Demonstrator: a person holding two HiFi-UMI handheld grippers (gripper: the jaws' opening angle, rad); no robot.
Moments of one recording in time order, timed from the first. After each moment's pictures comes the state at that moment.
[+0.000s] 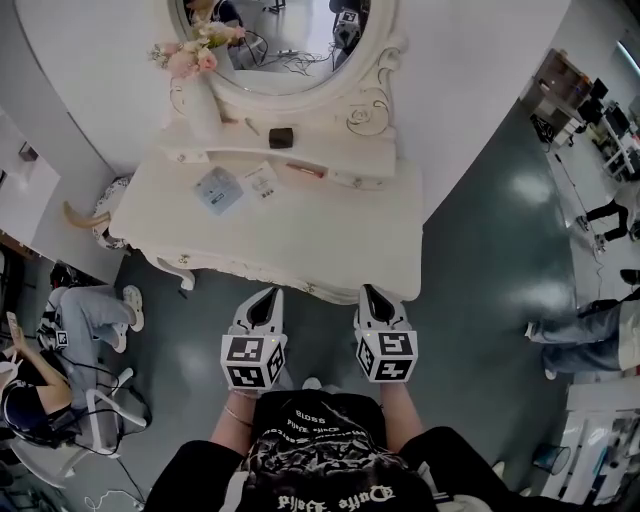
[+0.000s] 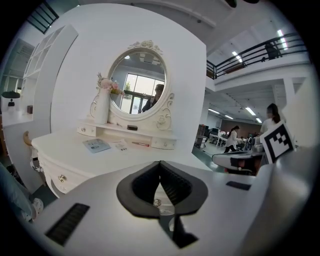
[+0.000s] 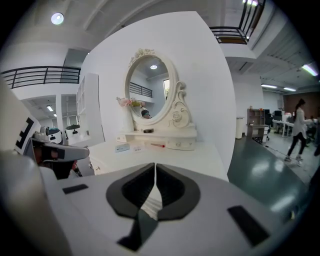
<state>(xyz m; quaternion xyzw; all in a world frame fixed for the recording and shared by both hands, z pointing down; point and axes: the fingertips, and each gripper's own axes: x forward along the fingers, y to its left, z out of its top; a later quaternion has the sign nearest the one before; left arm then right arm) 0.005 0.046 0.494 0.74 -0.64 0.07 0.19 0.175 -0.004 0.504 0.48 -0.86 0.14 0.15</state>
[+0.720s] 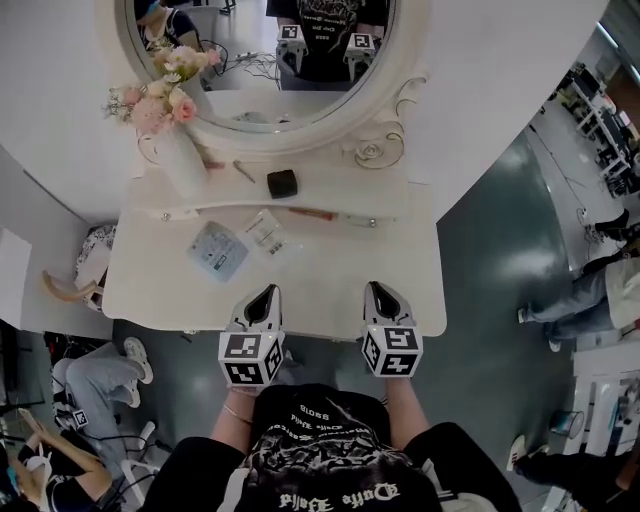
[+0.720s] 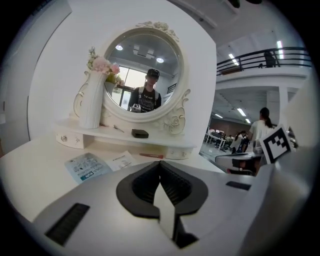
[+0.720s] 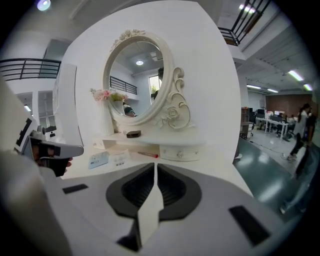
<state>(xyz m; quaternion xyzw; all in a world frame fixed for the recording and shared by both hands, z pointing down) -0.101 -0.111 0.493 0.78 -0.58 0.09 0.21 0.096 -0.133 0.506 0.56 -0.80 0.16 0.16</state>
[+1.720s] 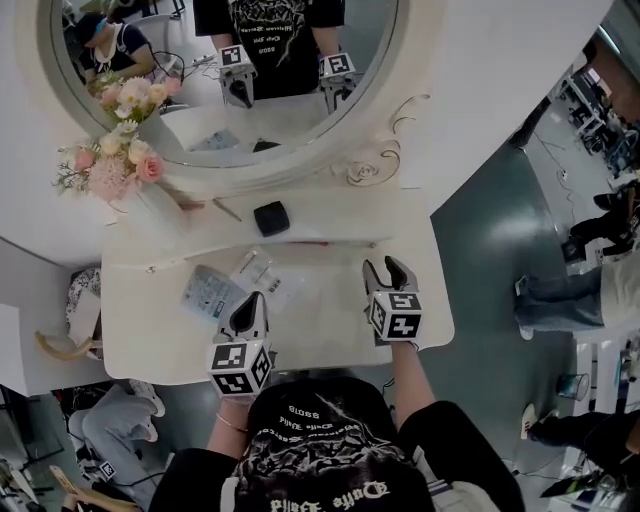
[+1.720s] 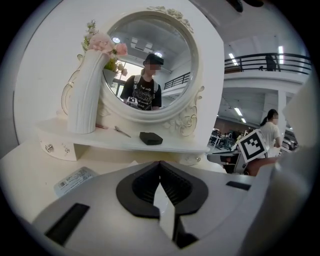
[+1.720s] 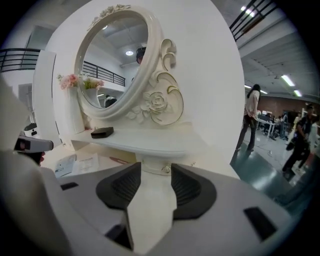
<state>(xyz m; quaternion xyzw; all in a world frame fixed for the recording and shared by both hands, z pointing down) -0.147 -0.199 0.499 0.80 -0.55 0.10 0.23 0.109 -0.257 0.532 0.61 -0.75 0.19 0.19</state>
